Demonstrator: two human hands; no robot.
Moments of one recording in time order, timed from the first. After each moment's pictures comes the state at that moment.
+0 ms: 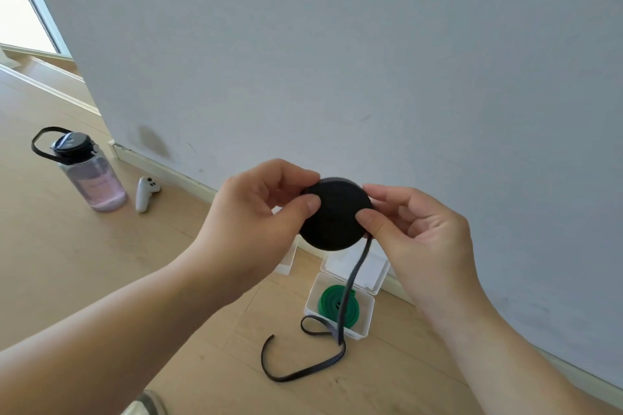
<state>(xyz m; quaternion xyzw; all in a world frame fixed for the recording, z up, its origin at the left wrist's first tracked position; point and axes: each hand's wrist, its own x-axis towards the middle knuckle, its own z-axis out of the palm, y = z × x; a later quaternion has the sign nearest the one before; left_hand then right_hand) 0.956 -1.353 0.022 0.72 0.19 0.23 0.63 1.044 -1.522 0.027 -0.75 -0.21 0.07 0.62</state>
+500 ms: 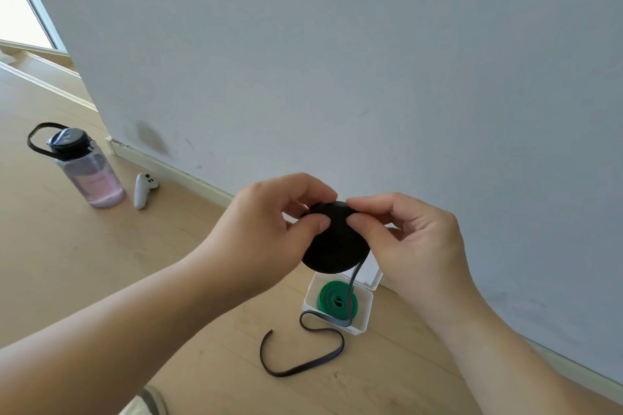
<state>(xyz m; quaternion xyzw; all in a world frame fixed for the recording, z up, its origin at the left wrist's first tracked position) 0.953 -1.357 0.019 0.85 0.12 0.18 0.48 1.043 -1.524 0.021 -0.79 -0.27 0.04 0.55</state>
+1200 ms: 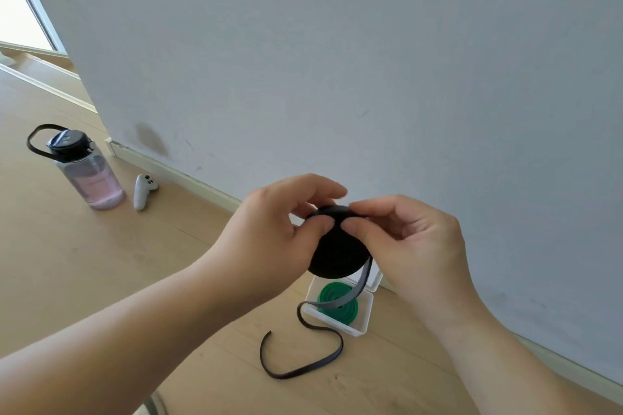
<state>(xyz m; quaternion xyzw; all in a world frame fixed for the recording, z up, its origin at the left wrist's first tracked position) 0.955 -1.363 0.016 0.84 0.11 0.20 0.49 1.040 -1.523 0.022 -0.78 -0.24 0.06 0.57</state>
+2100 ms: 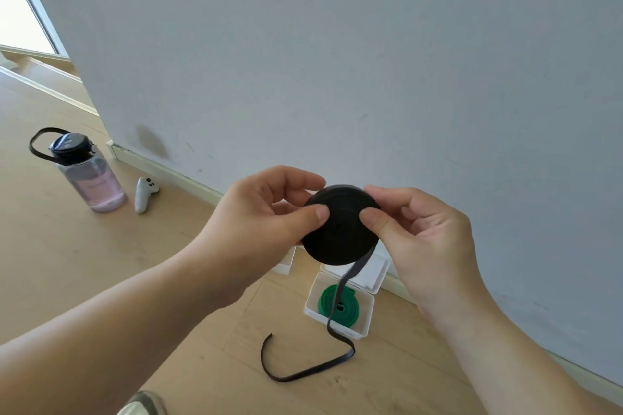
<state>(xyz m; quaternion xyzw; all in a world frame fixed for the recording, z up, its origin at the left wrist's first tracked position) 0.958 -1.350 0.019 0.70 0.17 0.14 0.68 1.047 -1.525 0.026 -0.75 -0.23 0.08 0.62</state>
